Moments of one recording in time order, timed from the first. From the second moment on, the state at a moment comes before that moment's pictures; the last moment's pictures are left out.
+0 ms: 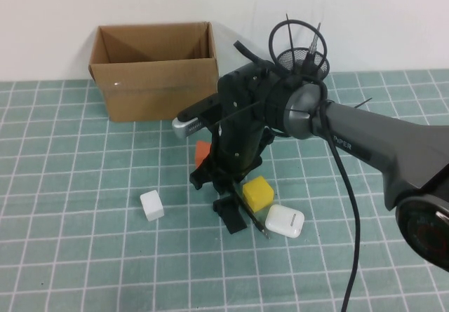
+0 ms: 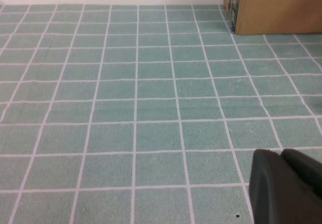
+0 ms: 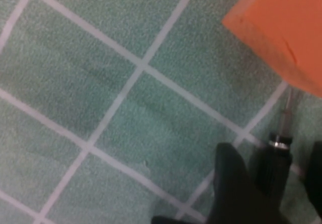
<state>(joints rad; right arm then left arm) 0.68 2.28 -2.01 0.00 1.02 0.02 -0.04 -0.01 0.03 0.02 0.35 0.03</state>
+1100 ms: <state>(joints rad) 0.41 1.68 -1.34 -0.10 -0.33 0.17 -0.04 -0.01 0.03 0.02 0.35 0.03</state>
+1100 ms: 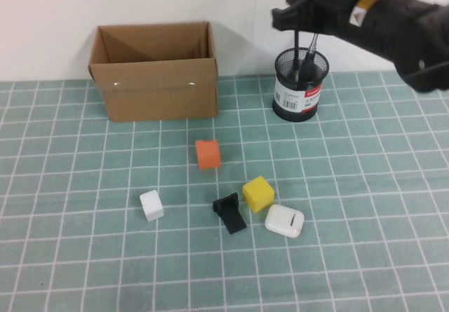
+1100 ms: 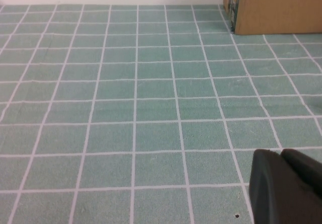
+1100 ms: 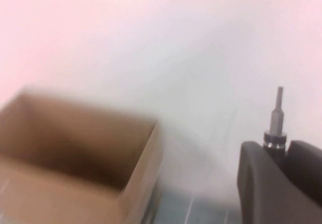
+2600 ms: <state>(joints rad) 0.37 1.40 -1.42 0.11 0.53 -0.06 -0.04 -0.01 0.03 0.02 0.35 0.03</state>
